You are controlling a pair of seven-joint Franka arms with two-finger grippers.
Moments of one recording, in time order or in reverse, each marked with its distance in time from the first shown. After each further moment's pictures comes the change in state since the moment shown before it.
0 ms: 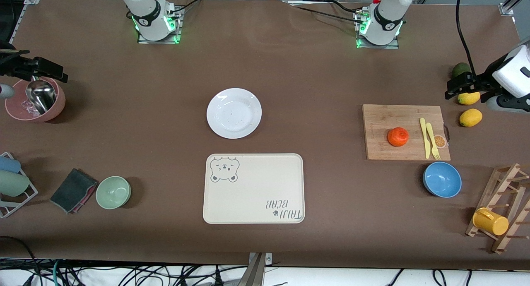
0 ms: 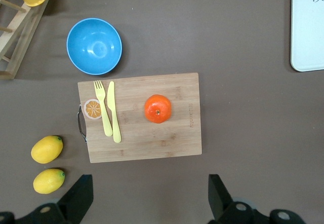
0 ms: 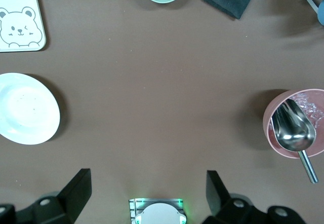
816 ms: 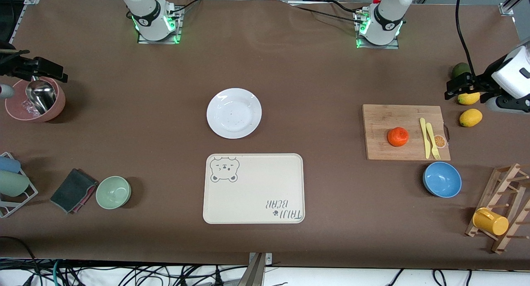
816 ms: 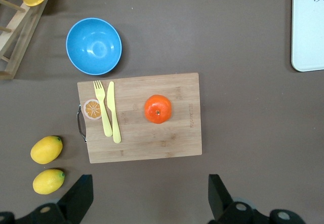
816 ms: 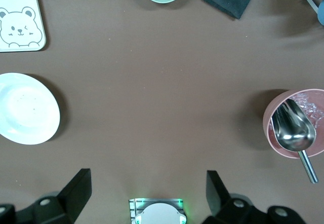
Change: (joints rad) left arm 0.000 0.010 0.000 0.000 0.000 0.011 0.000; right arm 0.000 0.000 0.000 0.000 0.000 0.000 0.000
